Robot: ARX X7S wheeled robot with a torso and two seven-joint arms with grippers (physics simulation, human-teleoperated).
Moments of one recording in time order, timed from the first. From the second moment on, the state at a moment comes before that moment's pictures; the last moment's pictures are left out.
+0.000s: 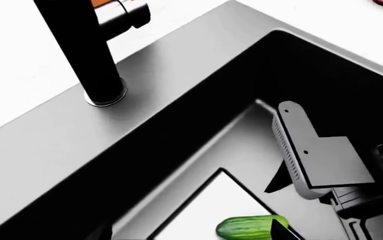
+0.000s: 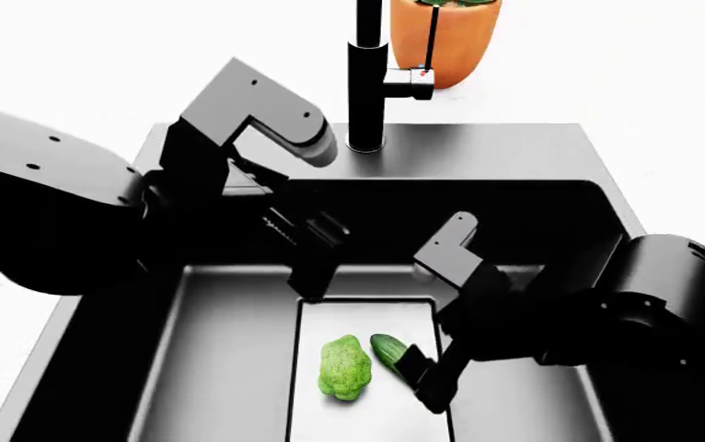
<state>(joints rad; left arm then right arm) -1.40 -0.54 0.57 0.13 -1.74 -1.42 -0.55 1.26 0.66 -1.12 -0.05 1.27 1.17 -0.04</state>
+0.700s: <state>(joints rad) -1.38 -0.58 0.58 0.17 -1.82 -1.37 -0.59 1.15 0.54 -1.26 0.22 1.04 1.01 -0.19</state>
